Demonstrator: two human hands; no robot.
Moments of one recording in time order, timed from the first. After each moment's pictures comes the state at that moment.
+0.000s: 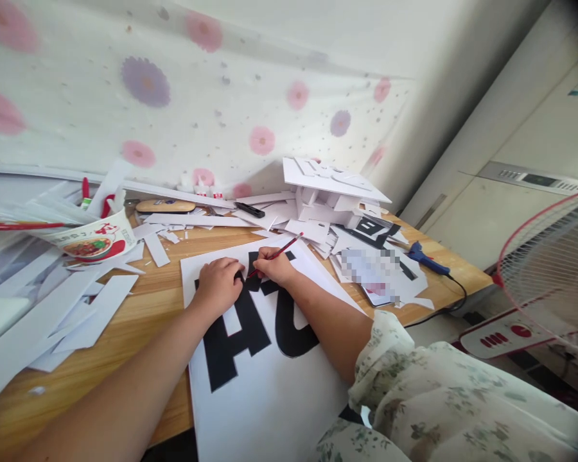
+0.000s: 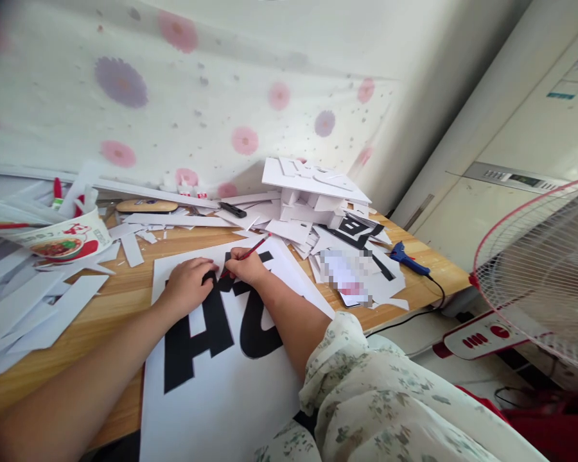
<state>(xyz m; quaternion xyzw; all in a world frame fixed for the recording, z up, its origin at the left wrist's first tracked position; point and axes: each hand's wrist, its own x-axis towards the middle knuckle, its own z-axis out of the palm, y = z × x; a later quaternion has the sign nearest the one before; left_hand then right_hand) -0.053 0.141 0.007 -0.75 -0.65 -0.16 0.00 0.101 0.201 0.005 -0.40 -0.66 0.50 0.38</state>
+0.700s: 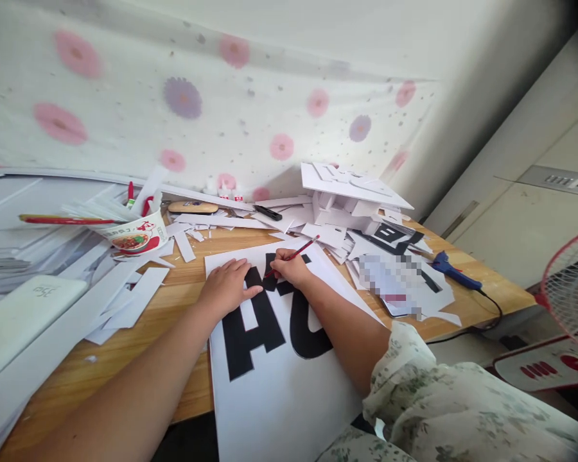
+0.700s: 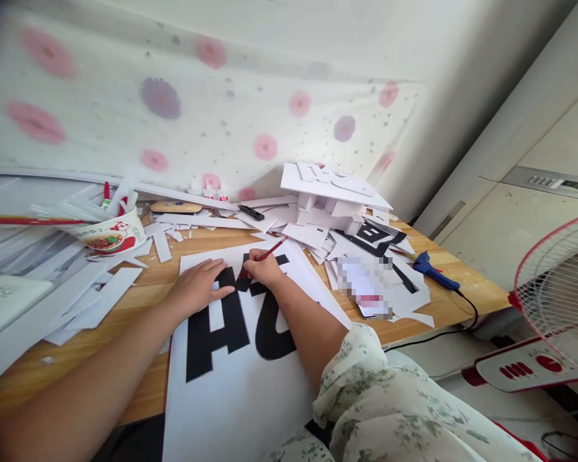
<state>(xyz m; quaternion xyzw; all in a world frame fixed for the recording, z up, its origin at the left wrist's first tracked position) -0.075 0.127 0.007 -0.75 -0.66 -0.07 0.00 0.101 0.203 -0.001 -0.37 -0.66 0.51 0.40</state>
